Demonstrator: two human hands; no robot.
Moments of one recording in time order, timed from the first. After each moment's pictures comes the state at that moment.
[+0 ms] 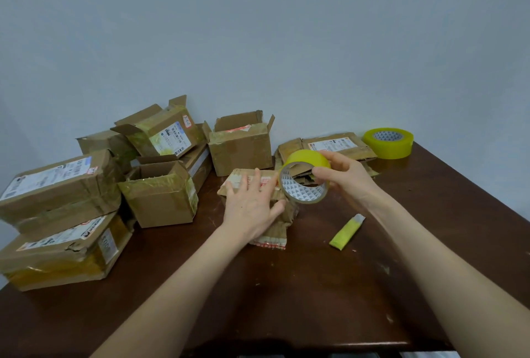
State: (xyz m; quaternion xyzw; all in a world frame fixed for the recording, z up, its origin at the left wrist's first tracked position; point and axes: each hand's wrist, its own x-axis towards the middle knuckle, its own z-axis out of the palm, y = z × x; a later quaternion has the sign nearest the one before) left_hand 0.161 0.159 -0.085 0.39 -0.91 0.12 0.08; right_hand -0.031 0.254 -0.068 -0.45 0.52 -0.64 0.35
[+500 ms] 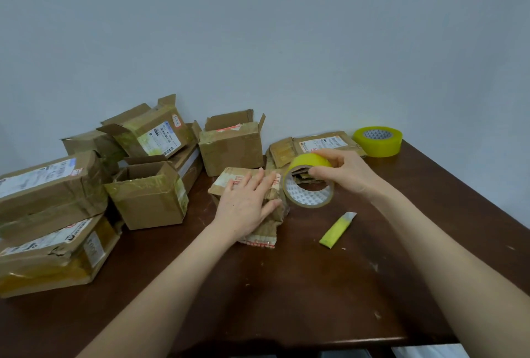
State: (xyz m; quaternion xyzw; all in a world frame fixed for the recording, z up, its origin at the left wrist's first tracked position) left_hand 0.156 0.153 -0.088 0.33 -0.93 0.14 0.10; right_hand -0.051 0.264 -0.053 -0.53 0.61 -0.53 0.26
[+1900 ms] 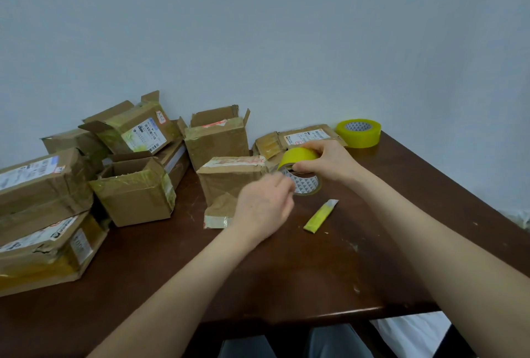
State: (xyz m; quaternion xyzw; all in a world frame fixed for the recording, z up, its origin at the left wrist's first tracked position) left_hand 0.128 0.211 -0.089 0.15 -0.92 0.14 0.34; right_hand -0.052 0.265 -0.052 -0.51 0.71 -0.45 0.16
